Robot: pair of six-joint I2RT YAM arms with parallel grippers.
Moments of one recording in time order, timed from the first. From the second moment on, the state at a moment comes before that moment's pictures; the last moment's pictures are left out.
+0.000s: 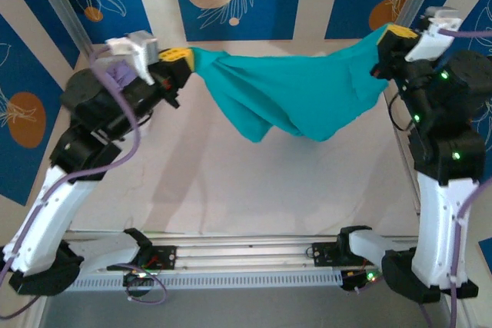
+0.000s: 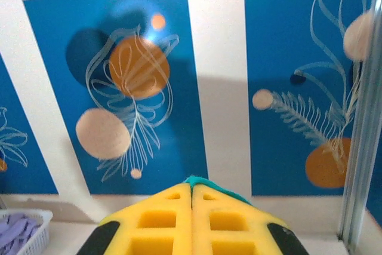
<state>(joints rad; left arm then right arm) -0.64 1.07 1.63 -0.34 0.09 -0.15 0.08 1.10 1.91 -0.70 -0.03 0.11</state>
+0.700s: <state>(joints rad) -0.49 1.53 1.20 -0.28 -0.15 -0.31 0.29 2.41 2.78 -0.74 -0.18 0.05</state>
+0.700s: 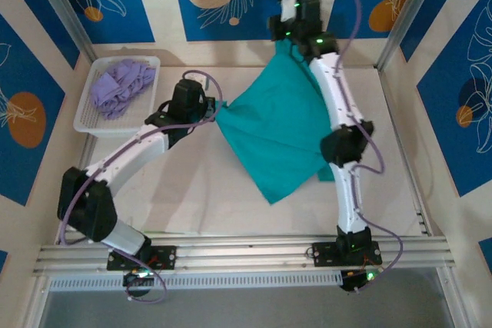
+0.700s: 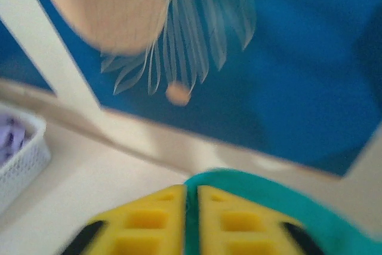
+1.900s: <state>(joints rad) -0.40 1.47 0.83 -0.12 0.00 -0.45 0.67 1.65 0.96 -0.72 0.00 0.49</state>
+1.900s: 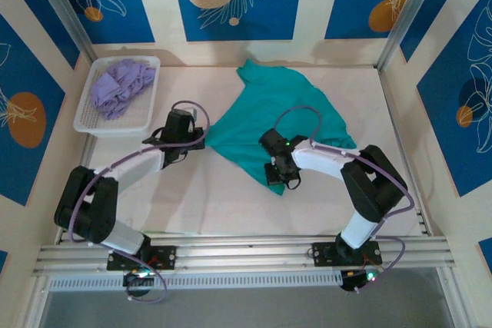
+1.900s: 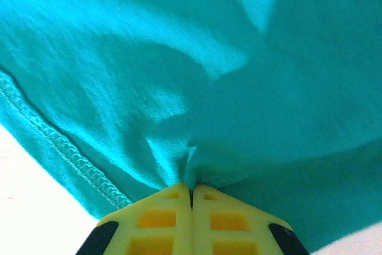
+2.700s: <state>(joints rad) -0.52 1.52 0.85 -0.31 0.03 -0.24 0.30 1.26 0.93 -0.78 -0.21 0.36</state>
